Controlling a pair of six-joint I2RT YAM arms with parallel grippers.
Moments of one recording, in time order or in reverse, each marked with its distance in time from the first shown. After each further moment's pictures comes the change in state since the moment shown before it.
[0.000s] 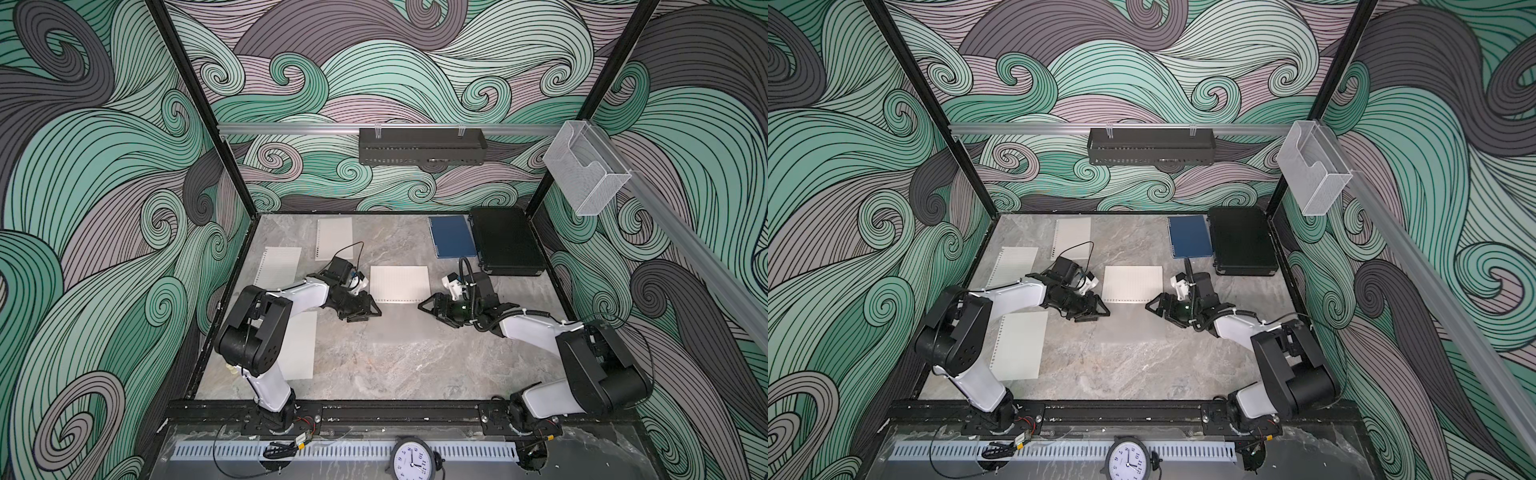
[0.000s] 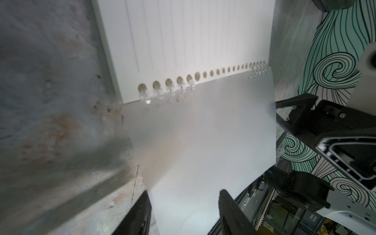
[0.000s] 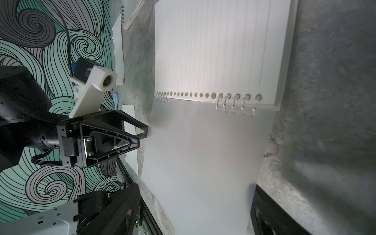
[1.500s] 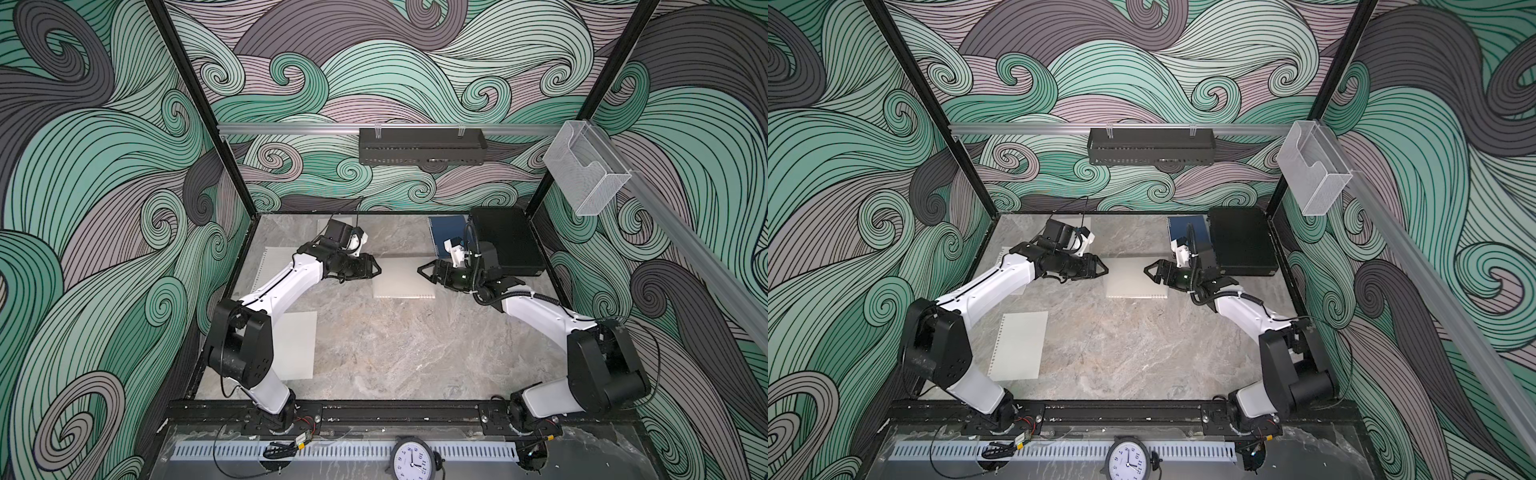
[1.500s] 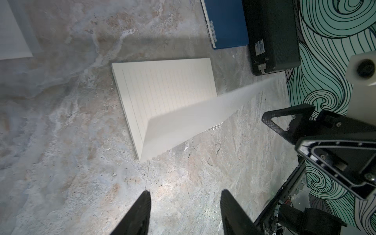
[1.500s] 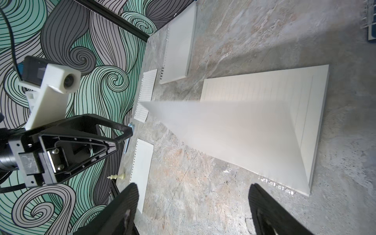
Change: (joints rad) left arm 0.005 -0.077 0.363 -0.178 -0.246 0.094; right arm -0.040 0.018 0.291 -0.083 0.084 -0.104
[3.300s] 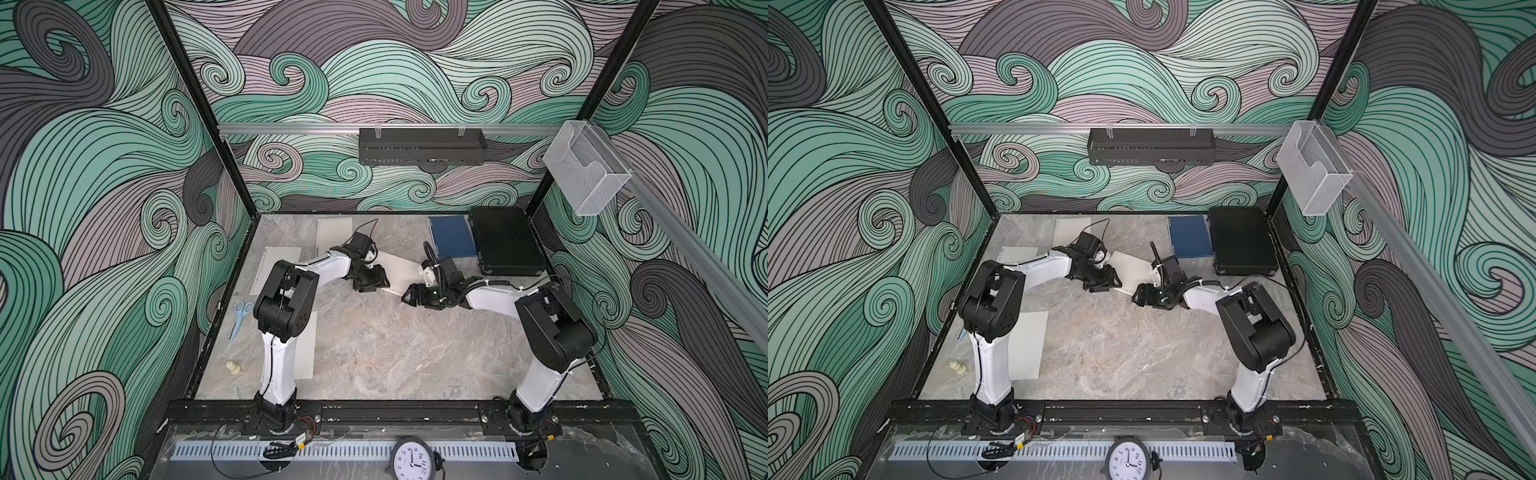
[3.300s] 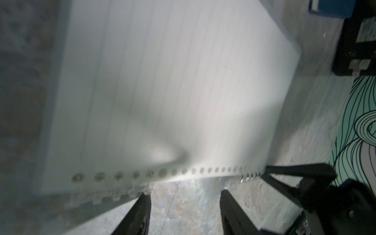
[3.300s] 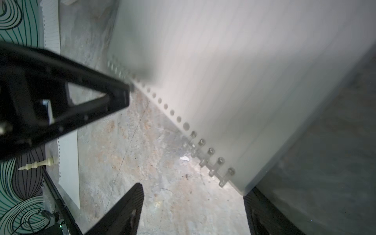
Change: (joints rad) left arm -0.020 0.433 0.123 0.092 0.000 -0.117; right arm 0.200 0.311 0.082 -0.111 0.160 -0.080
